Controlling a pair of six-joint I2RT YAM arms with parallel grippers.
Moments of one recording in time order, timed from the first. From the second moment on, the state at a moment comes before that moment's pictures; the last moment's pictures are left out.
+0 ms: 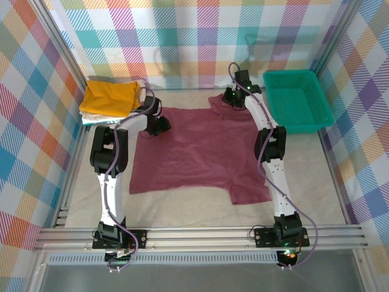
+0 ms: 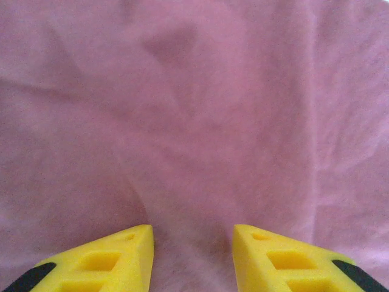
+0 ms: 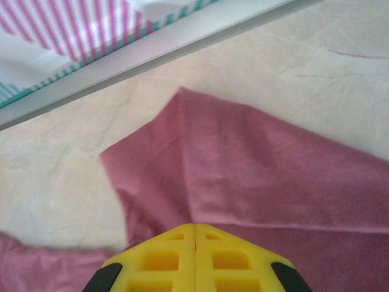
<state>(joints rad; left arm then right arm) -0.22 2.18 1.59 -0.47 0.16 -0.58 0.22 2.79 2.73 -0.82 -0.24 0.54</state>
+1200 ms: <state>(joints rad) -0.24 2.01 1.58 -0.57 -0.01 -0.53 0.15 2.66 2.64 -0.72 -0.10 0.66</state>
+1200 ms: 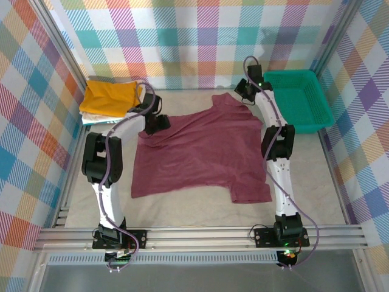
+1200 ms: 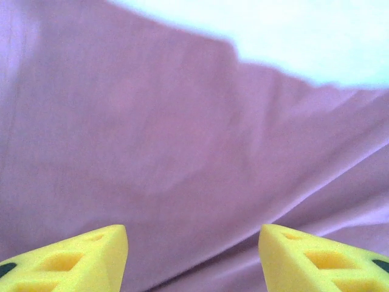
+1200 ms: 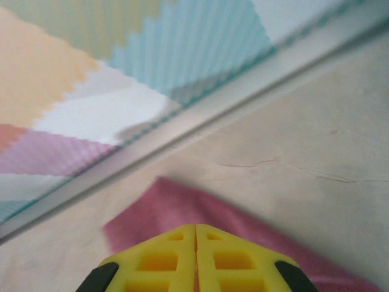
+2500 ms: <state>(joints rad) -0.17 2.74 2.60 -0.80 0.01 -0.63 0.27 1.35 1.06 -0.14 0.09 0.62</state>
